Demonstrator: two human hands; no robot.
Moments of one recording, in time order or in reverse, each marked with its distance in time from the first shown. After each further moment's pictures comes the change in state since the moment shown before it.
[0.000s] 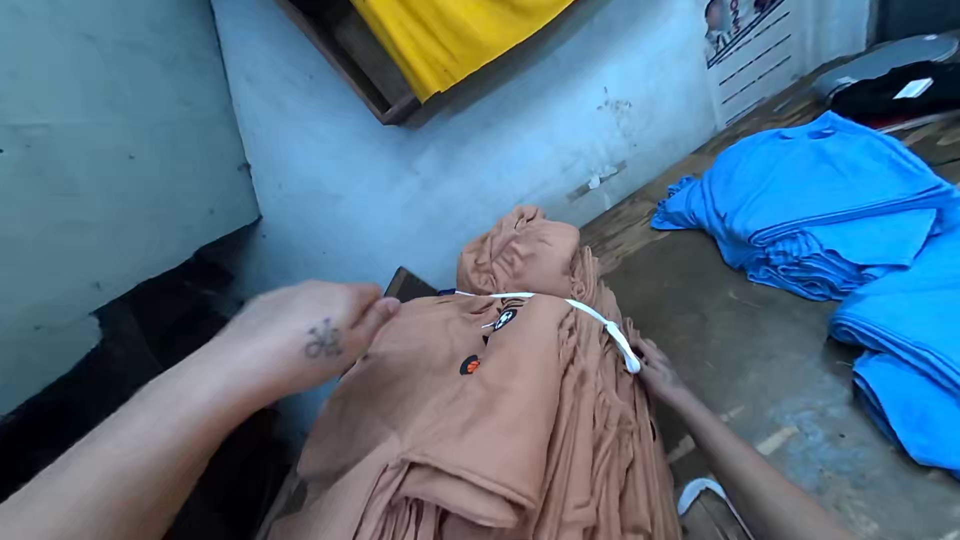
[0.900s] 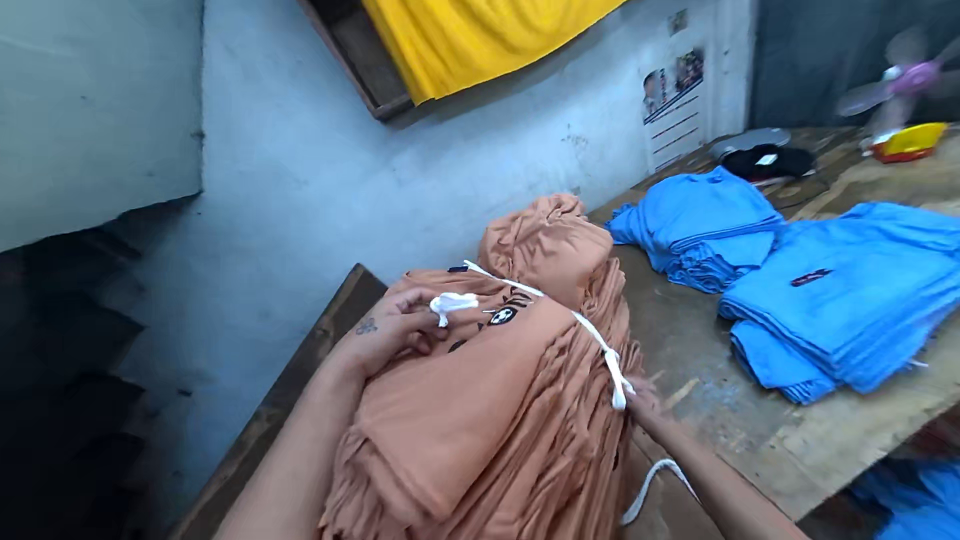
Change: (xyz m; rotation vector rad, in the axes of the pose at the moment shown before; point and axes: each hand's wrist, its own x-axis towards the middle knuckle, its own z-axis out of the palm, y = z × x) left_hand -0.020 0.003 0.139 -1.456 -0.014 0.200; right_hand -0.162 -0.011 0.005 -0.083 0.101 0.124
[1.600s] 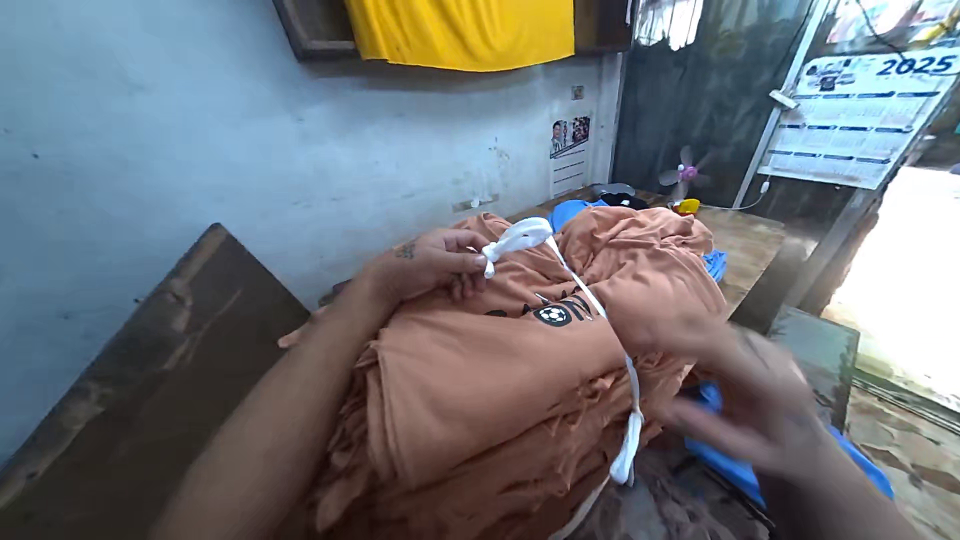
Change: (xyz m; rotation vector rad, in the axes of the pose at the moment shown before) left_hand -0.018 -0.042 -0.002 -0.267 -0.651 0.595; right_hand -0.242 -0.240 0.025 -0.732 0.247 -1.100
